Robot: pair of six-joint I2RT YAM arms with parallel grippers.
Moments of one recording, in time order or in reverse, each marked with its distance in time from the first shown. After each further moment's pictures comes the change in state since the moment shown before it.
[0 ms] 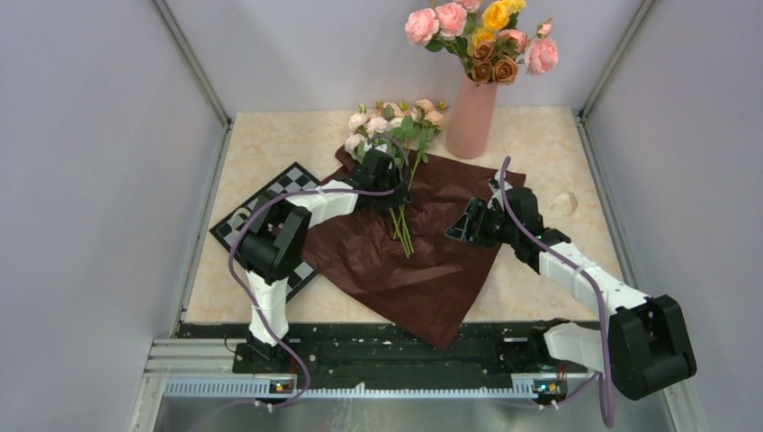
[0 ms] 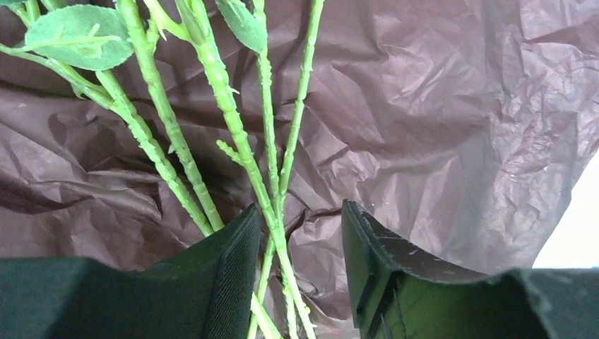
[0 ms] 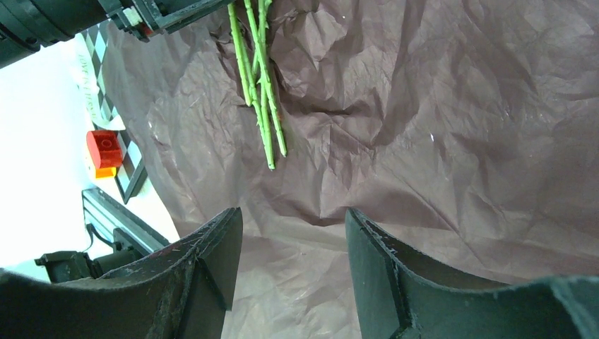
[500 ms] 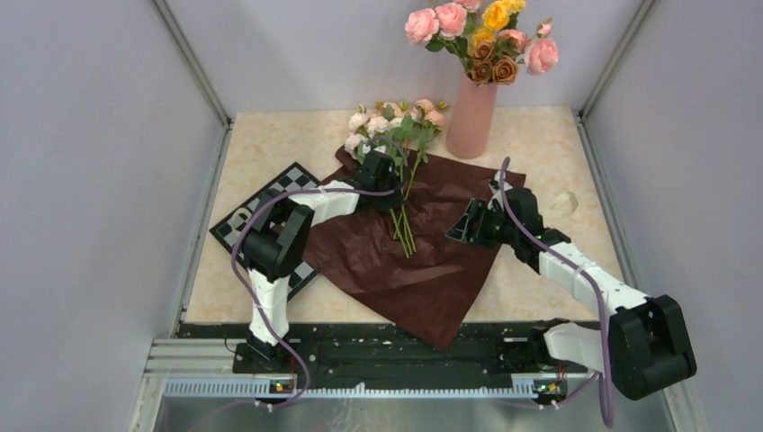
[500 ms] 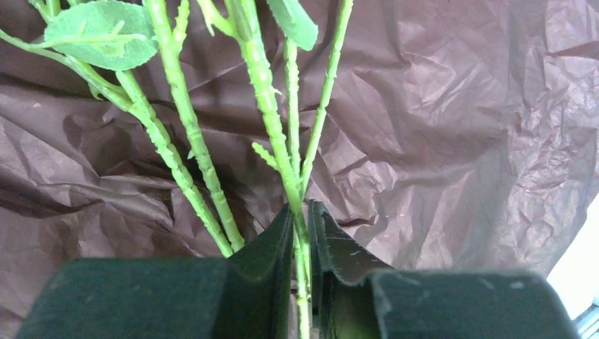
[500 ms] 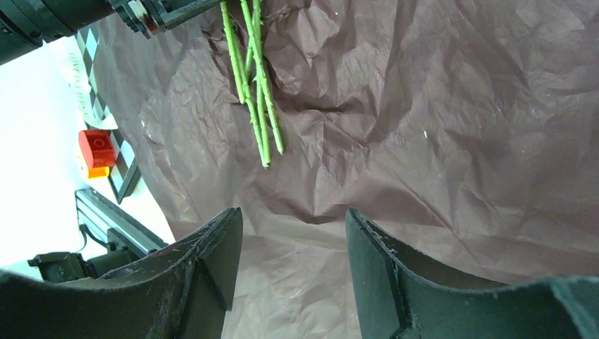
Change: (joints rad) left arm -0.002 0.031 0.009 -0.006 -0.028 -0.018; right arm 0.000 0.000 0.000 -0.011 0.007 -0.010
